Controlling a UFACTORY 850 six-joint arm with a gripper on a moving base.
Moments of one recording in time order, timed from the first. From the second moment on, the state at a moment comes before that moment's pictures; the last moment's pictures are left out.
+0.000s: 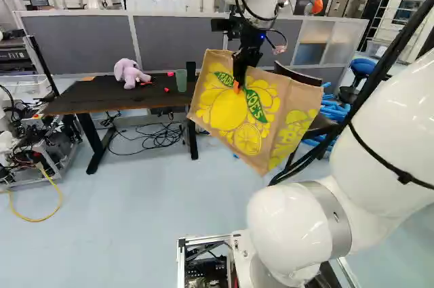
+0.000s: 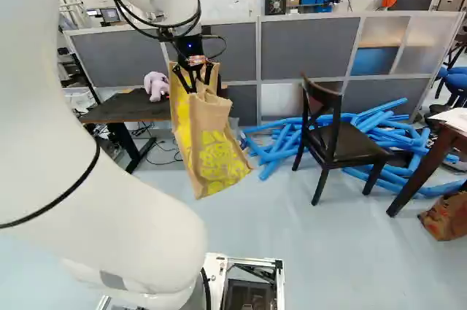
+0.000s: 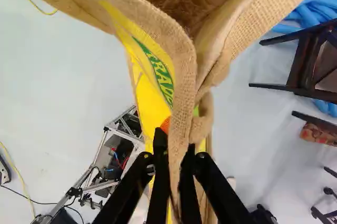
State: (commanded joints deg) arm 1.1 8.1 -59.9 4.1 -59.8 -25.3
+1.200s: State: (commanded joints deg) arm 1.1 8.1 -59.9 4.1 -59.8 -25.3
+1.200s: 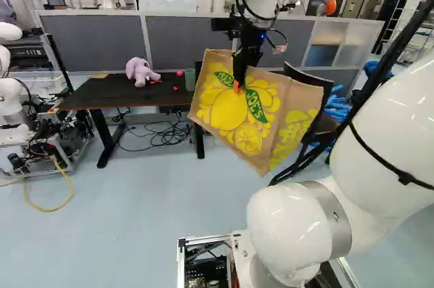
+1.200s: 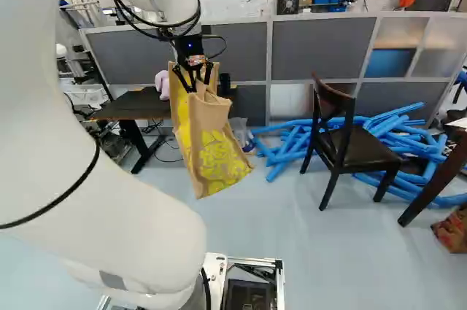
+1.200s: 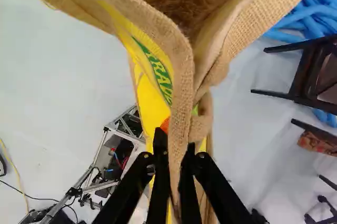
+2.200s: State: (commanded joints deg) arm 1.1 8.1 -59.9 4.1 -59.8 -25.3
